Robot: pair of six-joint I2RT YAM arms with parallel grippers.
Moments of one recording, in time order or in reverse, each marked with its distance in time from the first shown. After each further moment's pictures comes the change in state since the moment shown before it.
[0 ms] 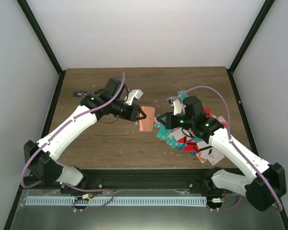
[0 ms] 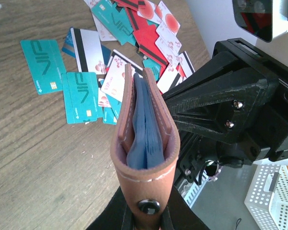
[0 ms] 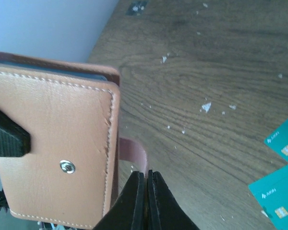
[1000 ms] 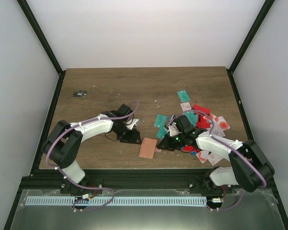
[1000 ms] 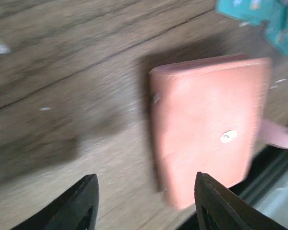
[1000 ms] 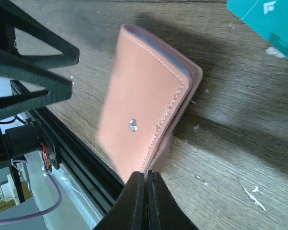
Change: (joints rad) left arm 0.000 0.230 -0.440 0.221 -0.039 0.028; right arm 0.021 0.227 -0.315 0.083 -0.173 0.159
